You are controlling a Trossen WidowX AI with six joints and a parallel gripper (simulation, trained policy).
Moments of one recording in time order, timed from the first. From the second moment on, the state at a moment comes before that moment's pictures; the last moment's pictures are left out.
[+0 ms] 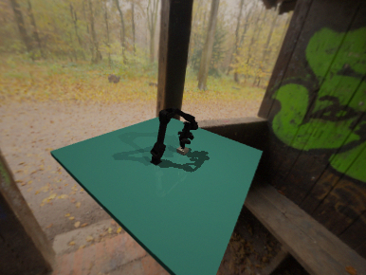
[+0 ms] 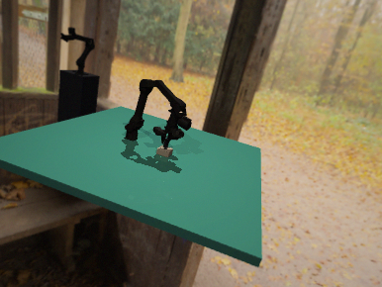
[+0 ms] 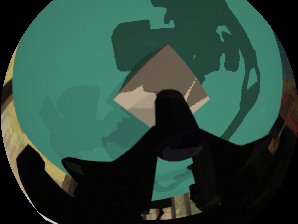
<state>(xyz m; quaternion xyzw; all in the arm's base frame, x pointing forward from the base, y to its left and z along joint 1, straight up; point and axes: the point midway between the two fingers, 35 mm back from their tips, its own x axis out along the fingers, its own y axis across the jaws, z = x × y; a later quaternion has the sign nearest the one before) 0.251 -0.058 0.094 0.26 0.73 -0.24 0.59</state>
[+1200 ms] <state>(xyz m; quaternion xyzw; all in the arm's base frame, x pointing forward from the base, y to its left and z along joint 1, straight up) 0.229 -0.056 0.123 0.27 0.70 -0.23 0.62</state>
